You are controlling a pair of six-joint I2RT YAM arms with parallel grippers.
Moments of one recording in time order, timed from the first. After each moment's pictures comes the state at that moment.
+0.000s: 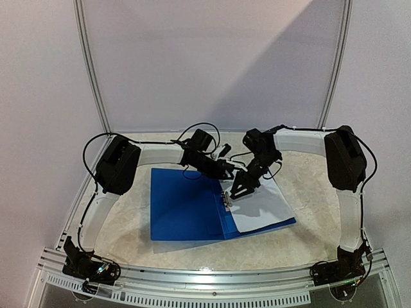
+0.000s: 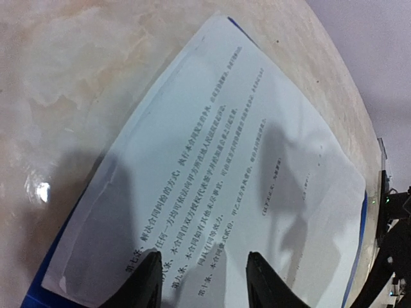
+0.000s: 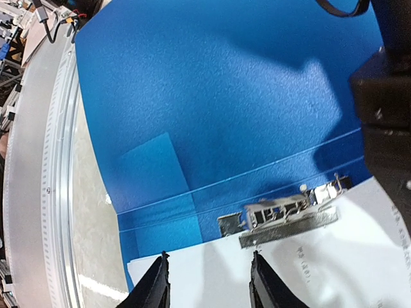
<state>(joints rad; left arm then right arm) -0.68 2.50 1.93 -0.30 0.57 -0.25 0.60 2.15 1.66 -0.96 -0.76 -0.69</state>
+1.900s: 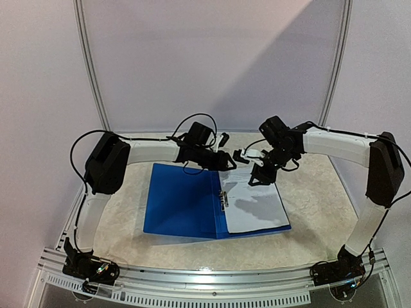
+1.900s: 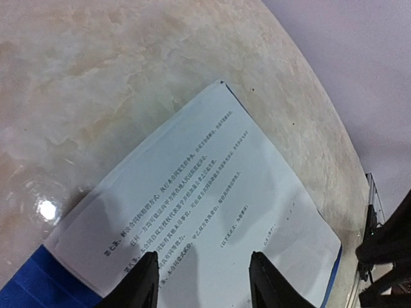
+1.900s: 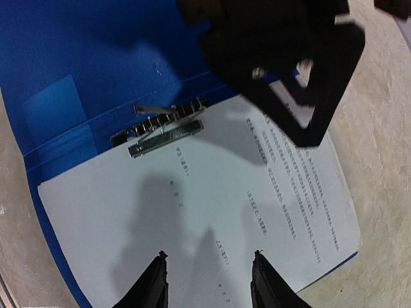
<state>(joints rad) -0.72 2.35 1.80 -0.15 0.45 -0.39 0.61 1.77 1.36 -0.72 -0.25 -0.61</state>
